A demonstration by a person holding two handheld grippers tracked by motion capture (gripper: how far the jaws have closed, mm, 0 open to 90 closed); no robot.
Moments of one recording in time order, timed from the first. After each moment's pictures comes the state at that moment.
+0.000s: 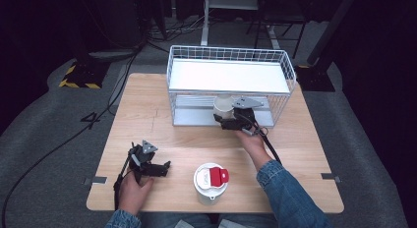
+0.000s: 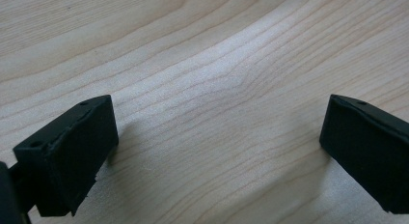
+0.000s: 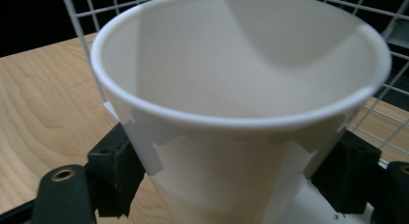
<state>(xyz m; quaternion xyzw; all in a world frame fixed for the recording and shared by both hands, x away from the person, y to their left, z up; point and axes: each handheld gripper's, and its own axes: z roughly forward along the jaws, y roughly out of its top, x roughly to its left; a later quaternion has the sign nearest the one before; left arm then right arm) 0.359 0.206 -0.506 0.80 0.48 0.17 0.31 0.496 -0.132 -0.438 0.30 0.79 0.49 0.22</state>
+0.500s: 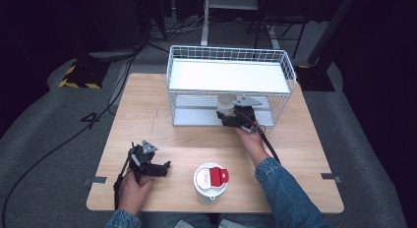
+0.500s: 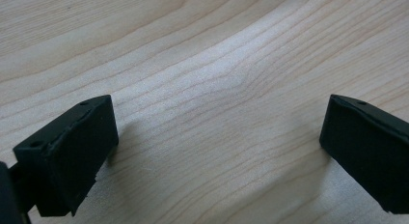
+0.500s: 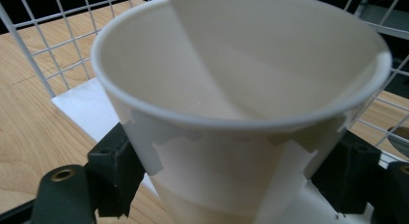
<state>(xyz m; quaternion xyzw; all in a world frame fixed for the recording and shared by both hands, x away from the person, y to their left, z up) 0.359 0.206 -0.506 0.80 0.48 0.17 0.31 0.512 -0.135 -0.454 0.35 0.78 0.47 0.24</state>
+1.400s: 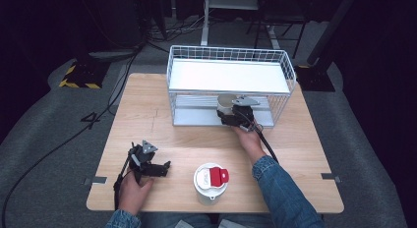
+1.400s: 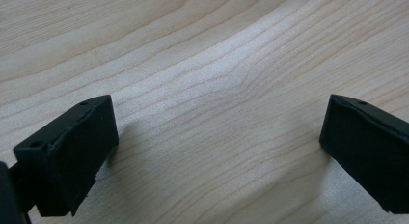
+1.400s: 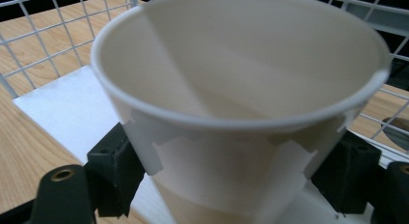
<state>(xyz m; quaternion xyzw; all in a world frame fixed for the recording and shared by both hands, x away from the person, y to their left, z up) 0.359 0.206 -0.506 0.80 0.48 0.17 0.31 0.526 -0.134 -0.469 0.36 0.77 0.46 0.26</state>
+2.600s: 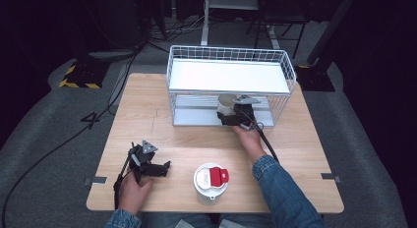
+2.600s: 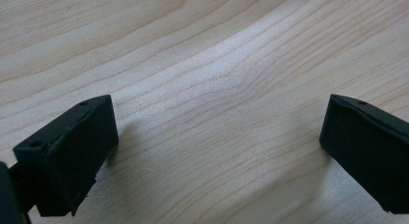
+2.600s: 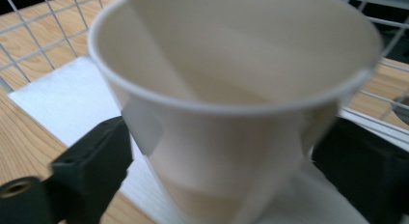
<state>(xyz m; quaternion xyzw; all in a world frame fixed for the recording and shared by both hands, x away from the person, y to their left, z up) 0.359 0.206 -0.506 0.80 0.48 0.17 0.31 0.533 -0.139 -0.473 0.38 0.77 0.45 0.23</state>
